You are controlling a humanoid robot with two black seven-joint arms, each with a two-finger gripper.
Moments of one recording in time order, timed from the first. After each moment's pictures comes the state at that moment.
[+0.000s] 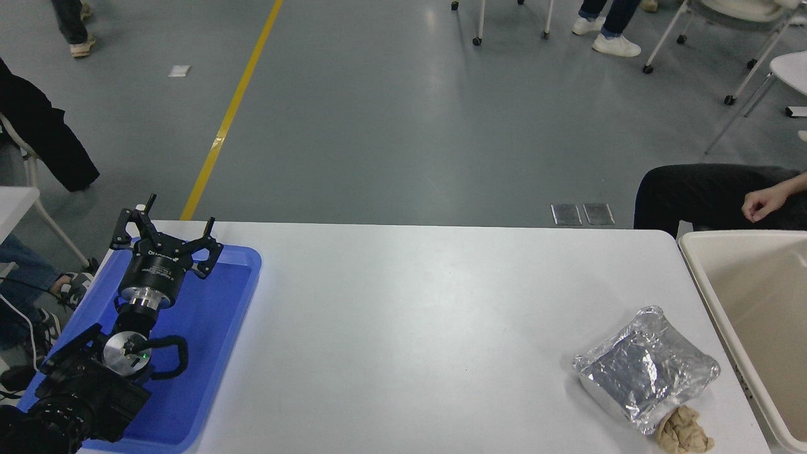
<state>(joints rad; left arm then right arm) -0.64 0.20 -0.89 -0.19 -0.21 -0.79 -0.33 0.95 -0.76 -0.81 0.28 -0.55 0.29 0.16</state>
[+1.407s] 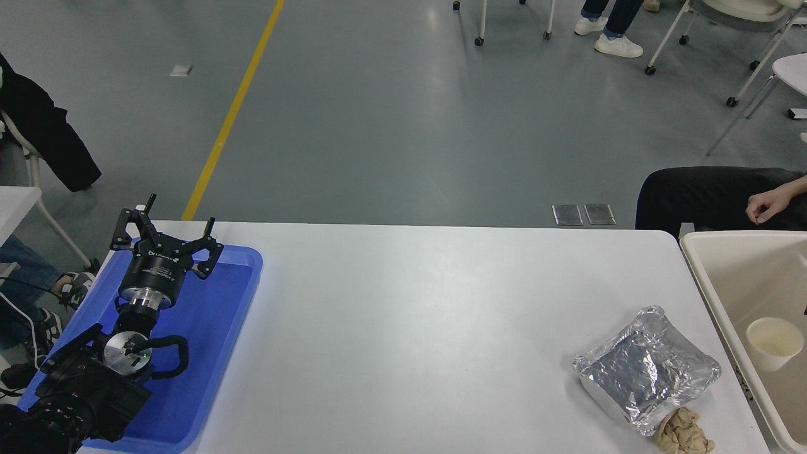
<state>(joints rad) -0.64 0.20 -0.89 -0.19 -0.21 -0.79 -0.33 0.79 -0.65 -0.72 0.21 -0.46 0.19 0.16</state>
